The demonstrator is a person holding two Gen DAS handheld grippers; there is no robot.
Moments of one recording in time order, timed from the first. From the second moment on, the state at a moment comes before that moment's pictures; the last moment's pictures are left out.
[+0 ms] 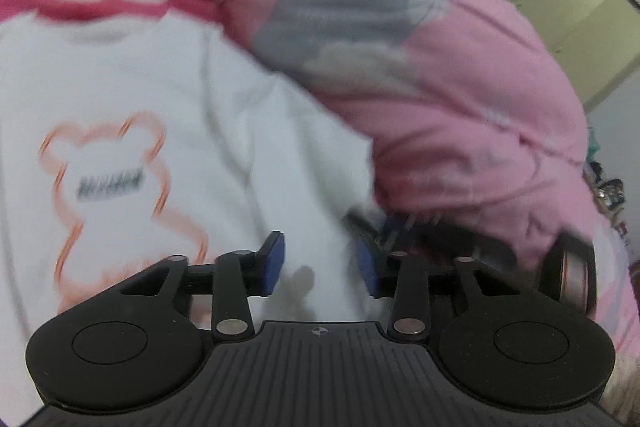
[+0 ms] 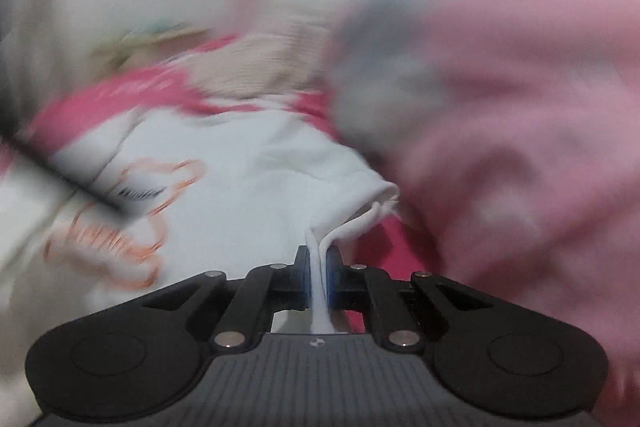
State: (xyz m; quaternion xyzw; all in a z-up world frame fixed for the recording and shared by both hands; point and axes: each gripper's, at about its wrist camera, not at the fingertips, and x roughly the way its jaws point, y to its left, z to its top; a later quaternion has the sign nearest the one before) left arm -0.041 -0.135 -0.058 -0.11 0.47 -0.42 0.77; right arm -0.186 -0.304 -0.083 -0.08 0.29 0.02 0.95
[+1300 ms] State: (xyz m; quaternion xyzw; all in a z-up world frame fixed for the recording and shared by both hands) left arm 0.002 -0.170 -0.053 -0.13 0.48 -0.39 0.78; right arm -0.276 -0.348 -0.083 0.12 0.48 0.07 0.87
